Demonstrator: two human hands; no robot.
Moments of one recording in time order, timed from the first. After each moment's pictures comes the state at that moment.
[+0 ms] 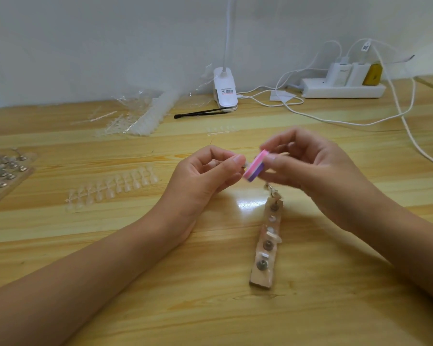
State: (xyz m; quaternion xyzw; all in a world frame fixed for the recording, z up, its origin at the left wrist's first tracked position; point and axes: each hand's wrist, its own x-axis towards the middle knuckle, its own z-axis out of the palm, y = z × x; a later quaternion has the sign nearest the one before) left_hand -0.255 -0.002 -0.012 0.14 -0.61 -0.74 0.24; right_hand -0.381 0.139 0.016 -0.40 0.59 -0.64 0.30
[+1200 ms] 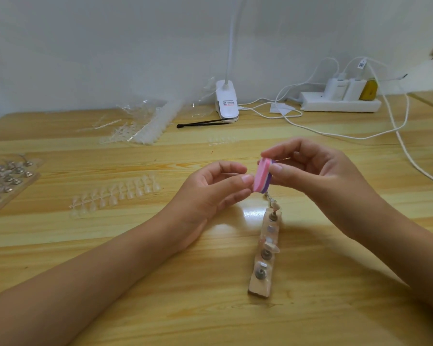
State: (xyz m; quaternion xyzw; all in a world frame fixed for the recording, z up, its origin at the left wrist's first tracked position) left_hand -0.259 0.000 -0.010 0.13 -0.56 -0.80 0.18; right_hand -0.386 0.144 0.022 -0.43 0.59 -0.63 0.25
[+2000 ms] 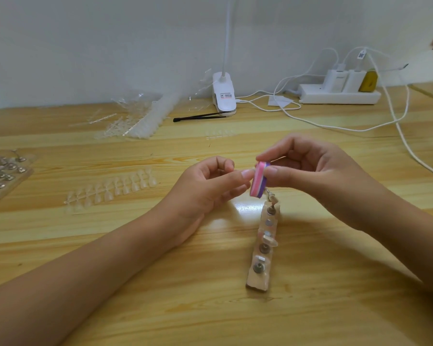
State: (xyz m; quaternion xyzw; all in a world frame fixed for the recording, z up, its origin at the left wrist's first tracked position) left_hand -0.260 -0.001 -0.012 0.13 -0.57 -0.79 0.18; right_hand -0.391 0.145 0.020 -0.46 0.60 -0.59 0.29
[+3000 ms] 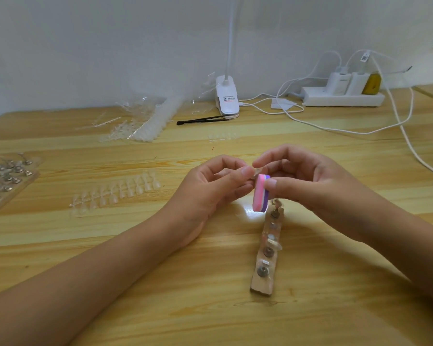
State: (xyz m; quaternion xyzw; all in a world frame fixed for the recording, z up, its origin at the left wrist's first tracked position) left_hand -0.258 -0.001 -0.010 0.10 -0.59 -0.78 0.18; right_hand -0.393 0.146 0.012 -0.46 0.58 -0.56 0.36
